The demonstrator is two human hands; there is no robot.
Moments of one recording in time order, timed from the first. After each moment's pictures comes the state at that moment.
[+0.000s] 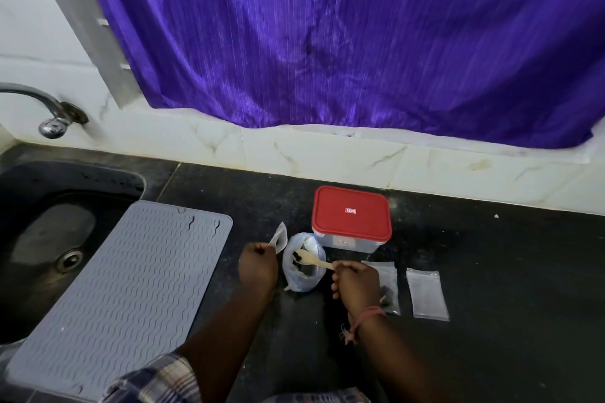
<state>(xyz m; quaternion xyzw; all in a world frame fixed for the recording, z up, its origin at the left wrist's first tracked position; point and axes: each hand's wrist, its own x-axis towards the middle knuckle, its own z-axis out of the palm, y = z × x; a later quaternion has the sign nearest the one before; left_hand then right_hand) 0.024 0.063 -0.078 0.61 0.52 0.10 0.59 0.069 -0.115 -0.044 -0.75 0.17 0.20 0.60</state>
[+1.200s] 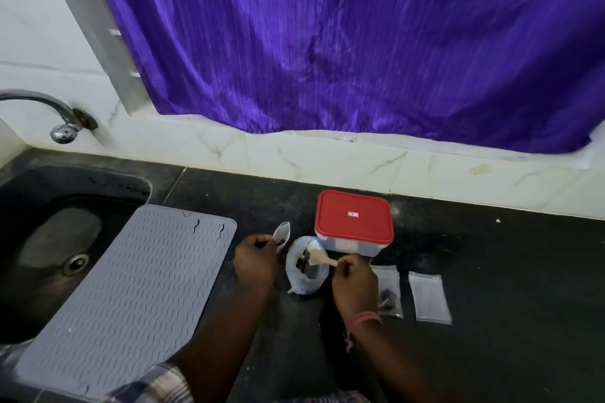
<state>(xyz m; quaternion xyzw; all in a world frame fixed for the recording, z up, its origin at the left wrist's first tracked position) 0.010 0.059 -0.015 0.69 0.48 0.14 0.53 0.062 -0.109 -0.046 -0.90 0.00 0.03 0.44</state>
